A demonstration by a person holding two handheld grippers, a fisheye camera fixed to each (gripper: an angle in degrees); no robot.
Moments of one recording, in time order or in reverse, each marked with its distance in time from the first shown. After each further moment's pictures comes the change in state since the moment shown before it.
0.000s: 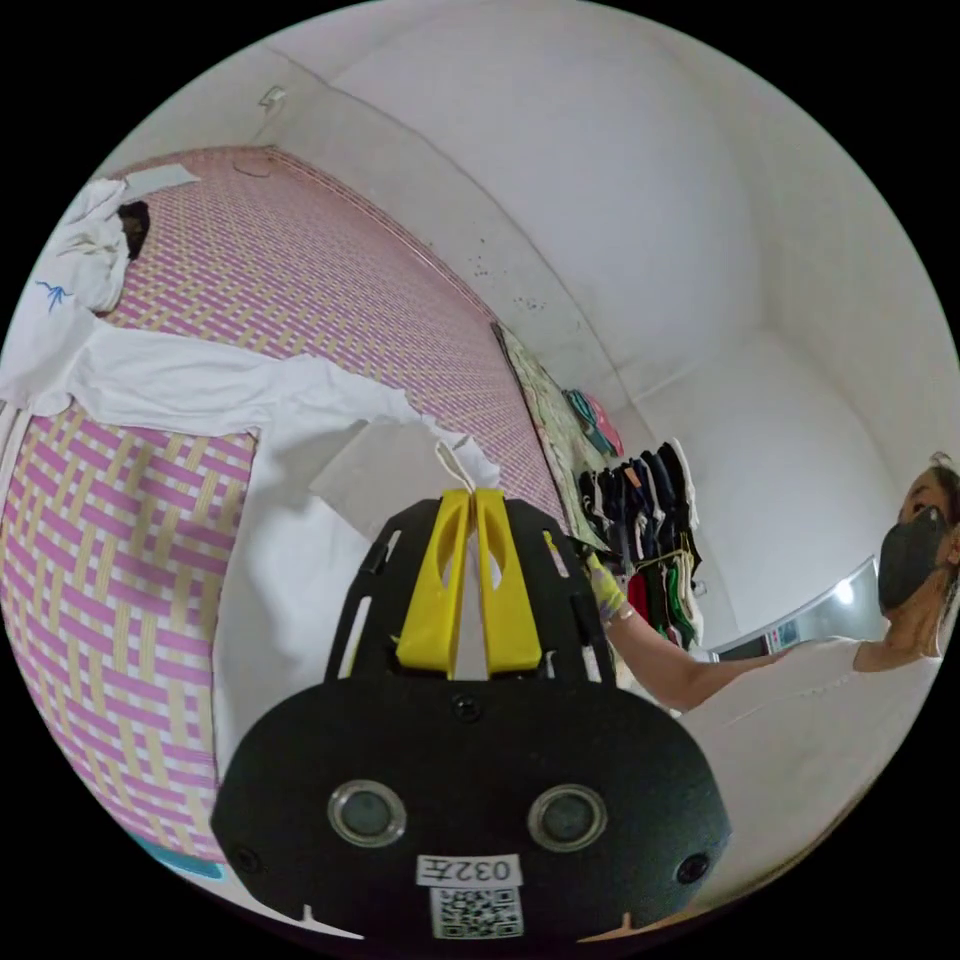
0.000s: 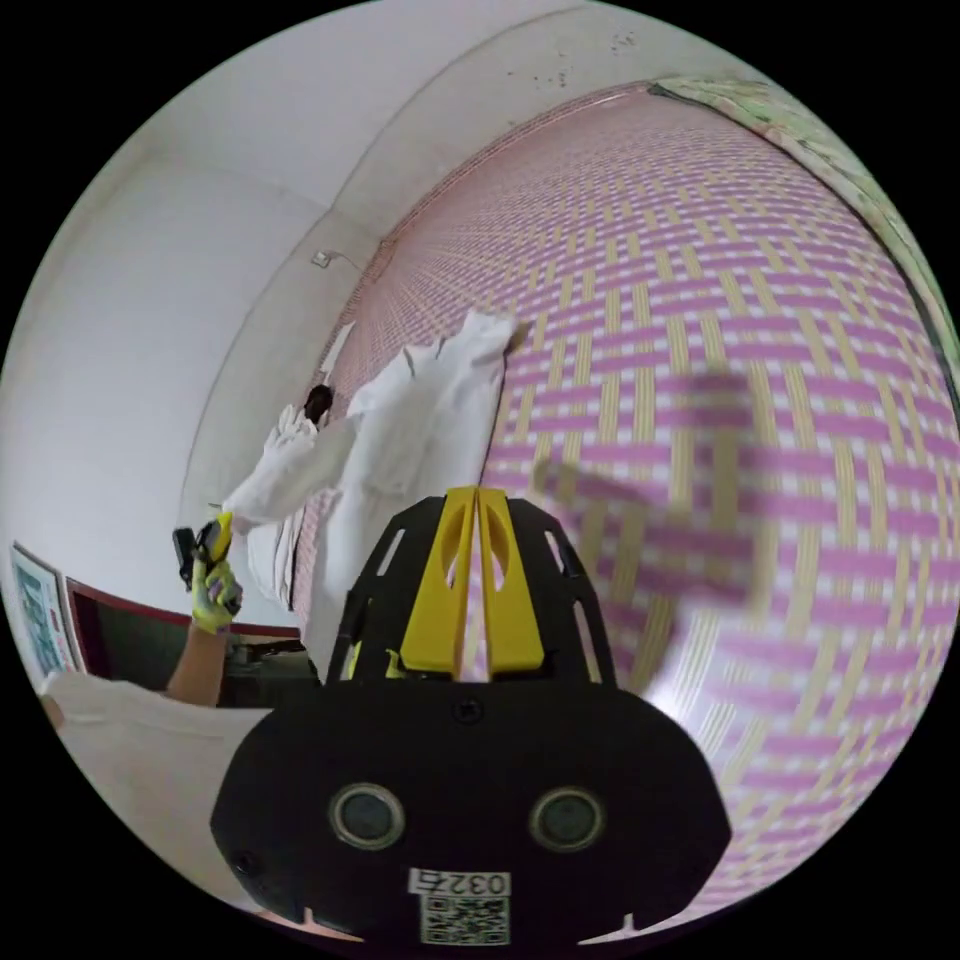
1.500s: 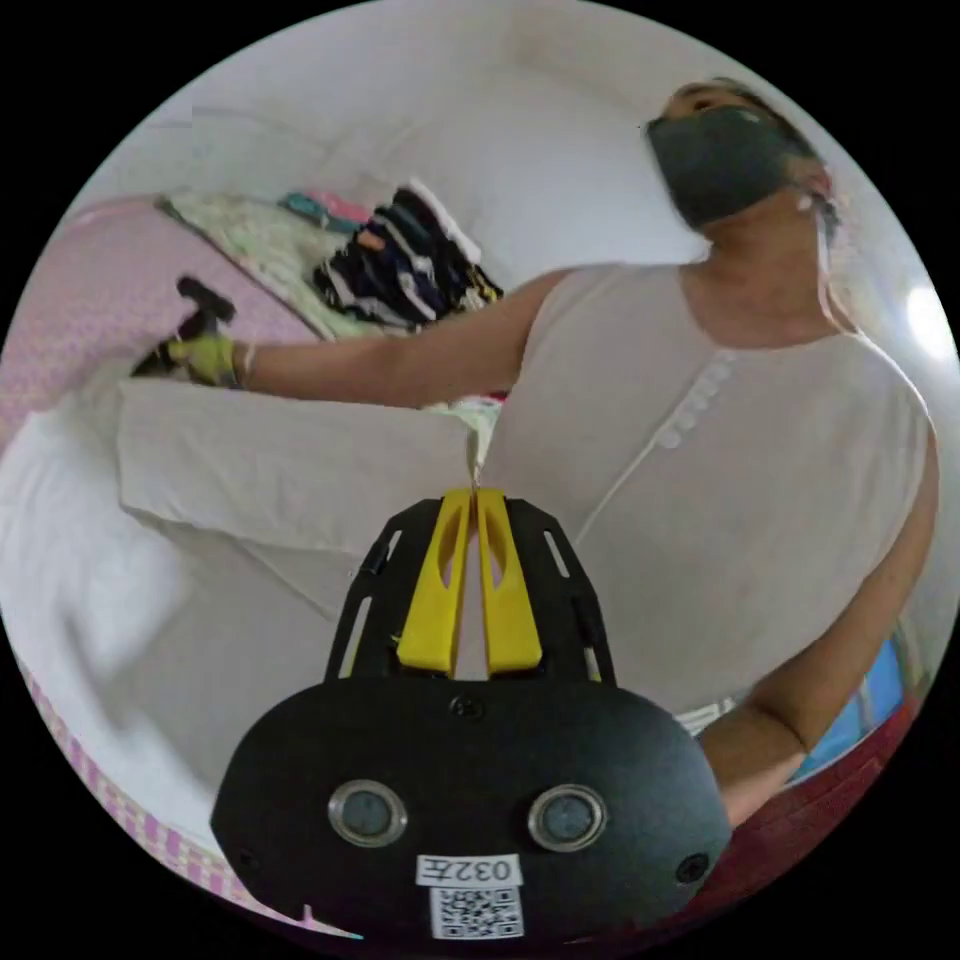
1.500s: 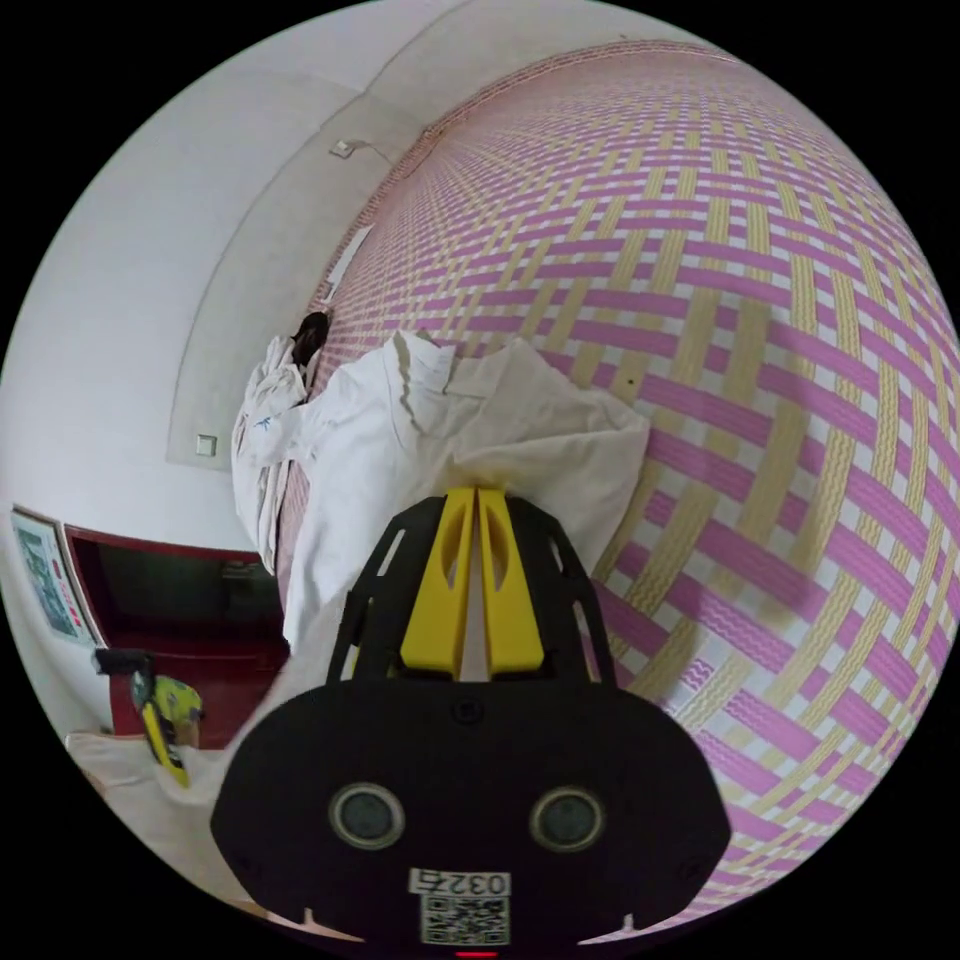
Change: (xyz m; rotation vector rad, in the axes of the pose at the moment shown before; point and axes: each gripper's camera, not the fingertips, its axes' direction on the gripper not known) left arm 0.207 0.069 0.100 -0.700 0.506 0.592; right arm 0.002 -0.204 0.210 -0.320 -0.034 -0.175
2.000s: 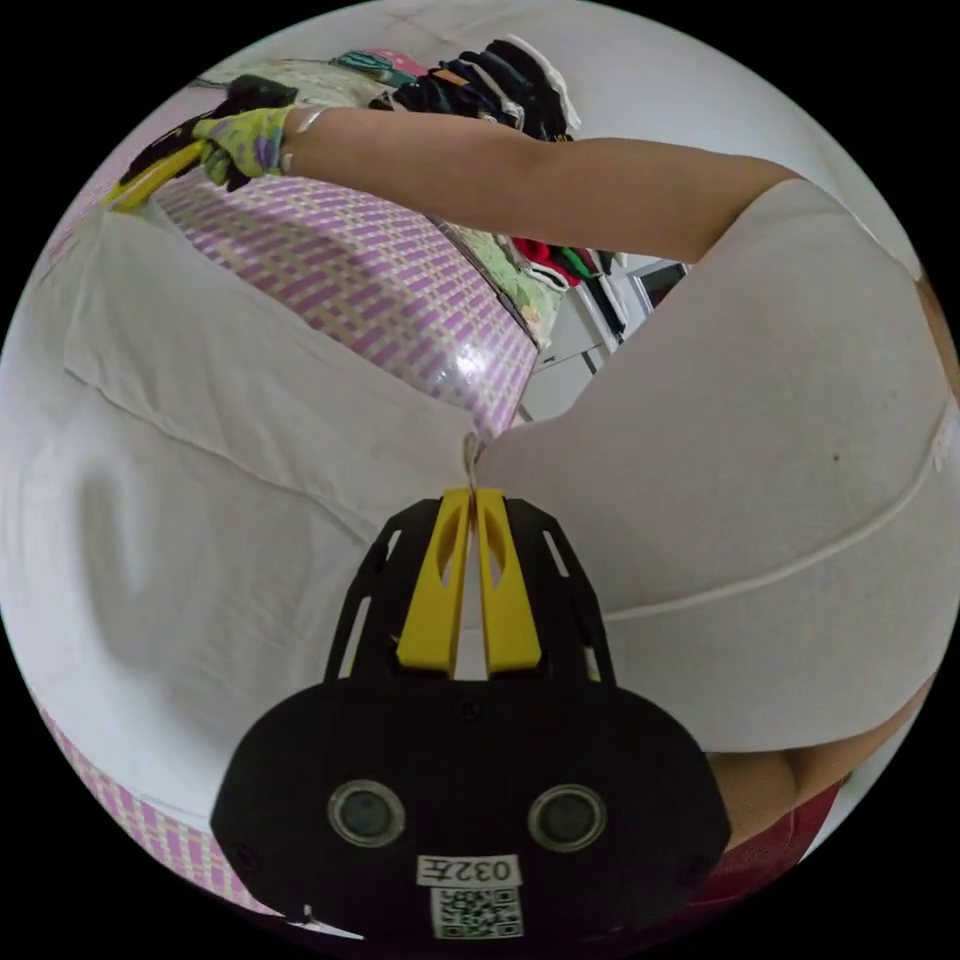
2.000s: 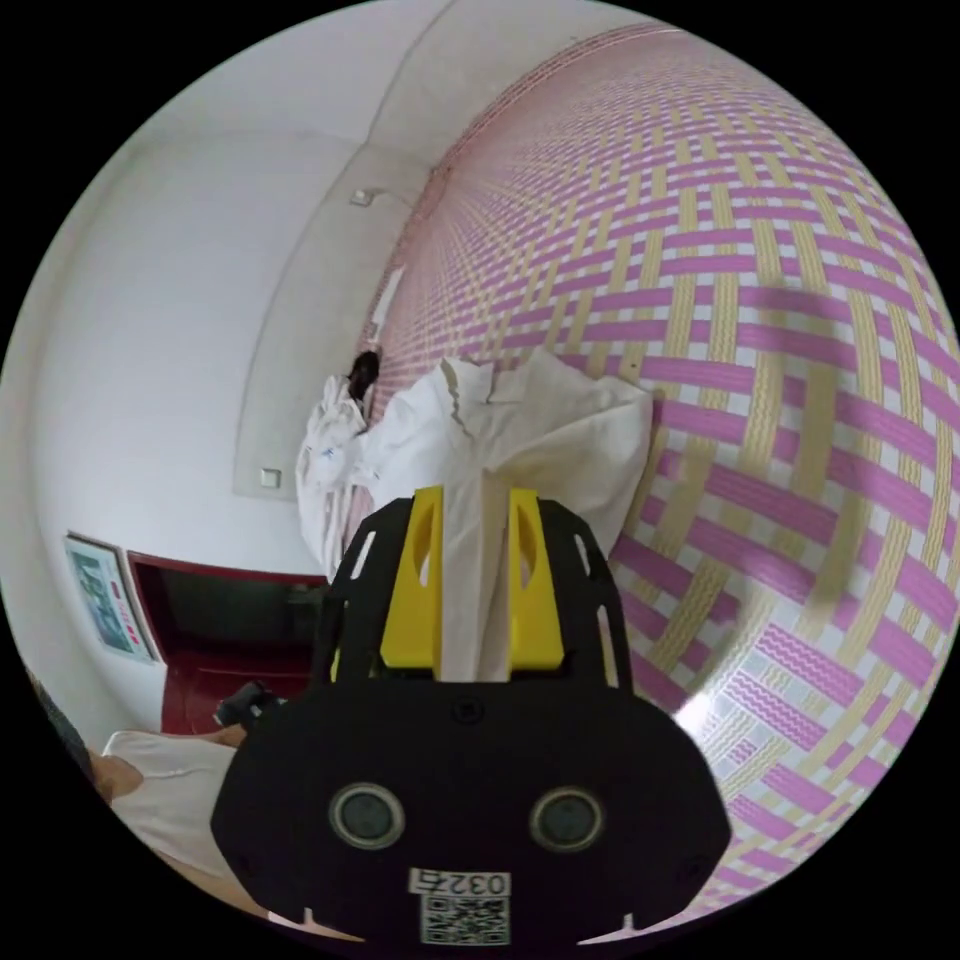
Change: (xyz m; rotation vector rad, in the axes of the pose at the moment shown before) left arm -0.045 0.013 0.115 -0.350 -0.053 -0.181; right arm 0.011 0.028 -0.038 0.083 -0.213 0.073
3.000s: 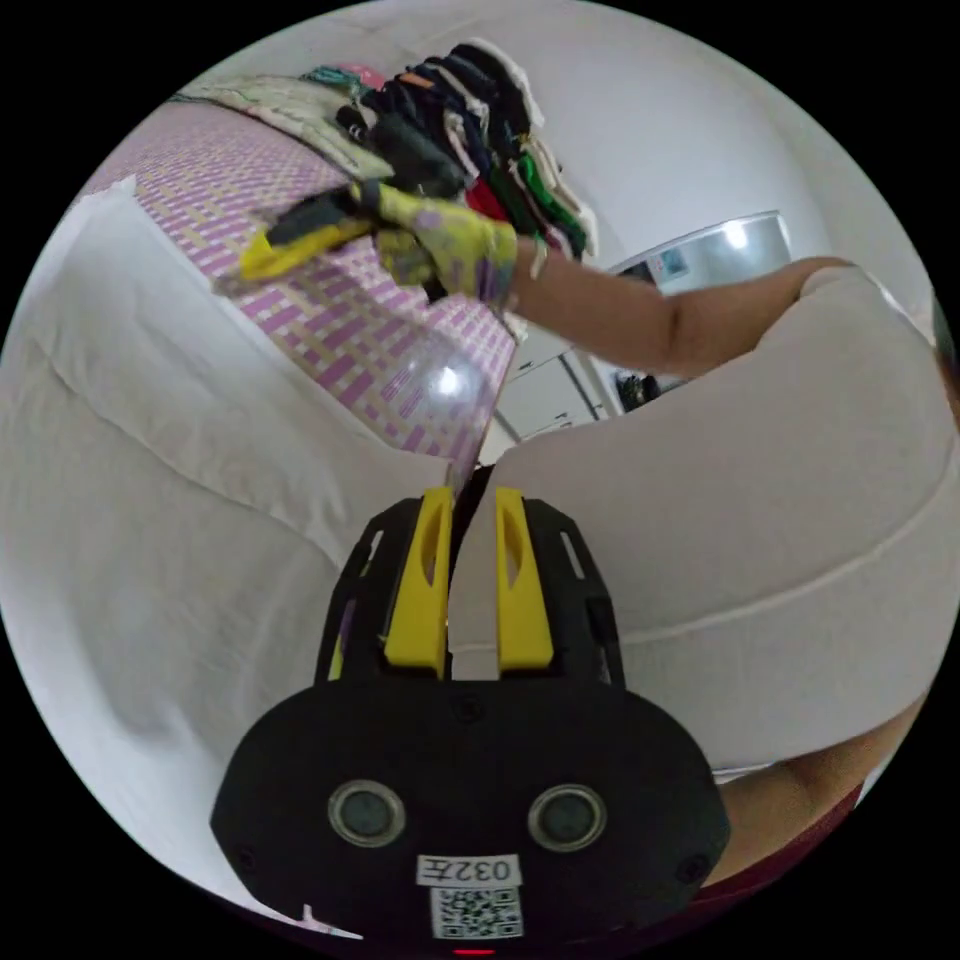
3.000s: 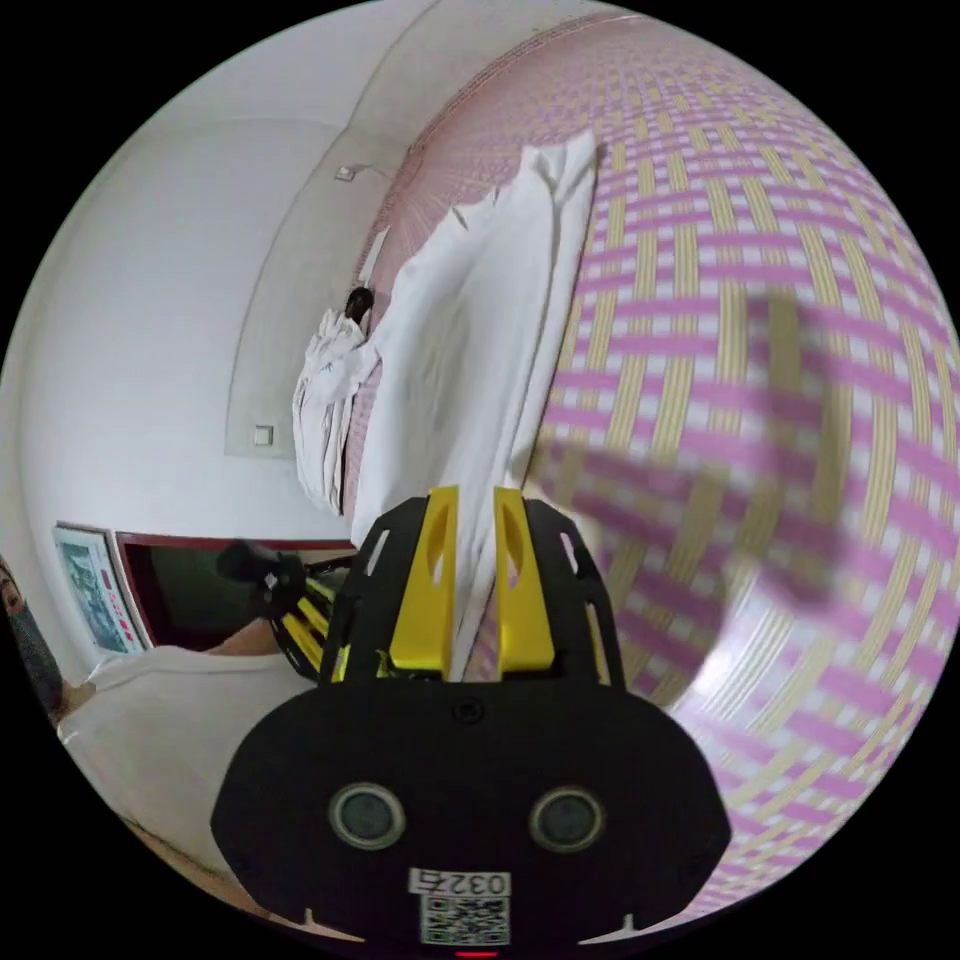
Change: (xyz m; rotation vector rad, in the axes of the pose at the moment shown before) left arm 0.004 0.043 0.022 0.082 0.063 0.069; right arm -0.050 0.277 -0.036 -0.016 0.054 0.083
